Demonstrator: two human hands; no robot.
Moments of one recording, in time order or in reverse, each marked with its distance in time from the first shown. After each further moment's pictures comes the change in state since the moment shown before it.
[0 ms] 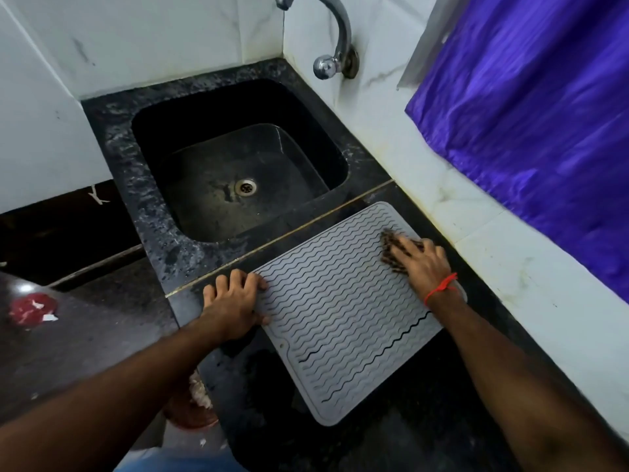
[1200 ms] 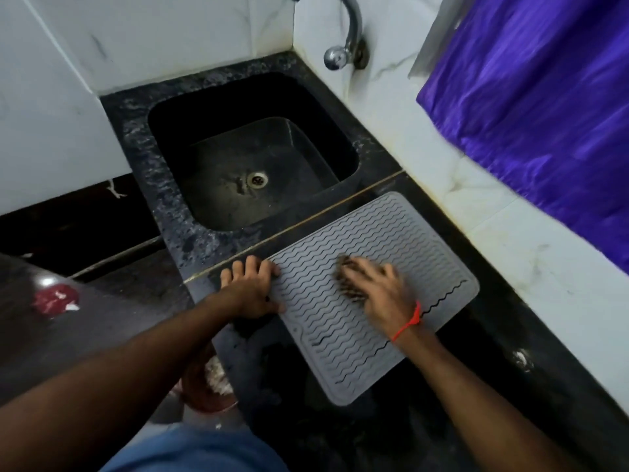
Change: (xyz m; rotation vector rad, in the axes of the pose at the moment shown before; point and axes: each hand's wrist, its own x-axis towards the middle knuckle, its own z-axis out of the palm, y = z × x) left_hand 0.005 0.006 -0.018 0.028 -0.104 0.030; right_hand -0.045 -0.115 -0.043 0.333 0.072 -0.108
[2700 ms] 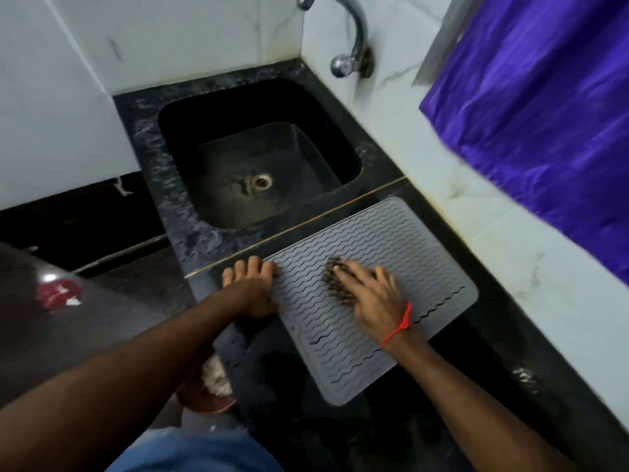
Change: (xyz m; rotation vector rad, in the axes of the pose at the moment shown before) left_hand -0.010 0.011 0.001 0.020 -0.030 -0.057; right_hand -0.004 -0.015 0.004 -0.054 0.062 -0.050
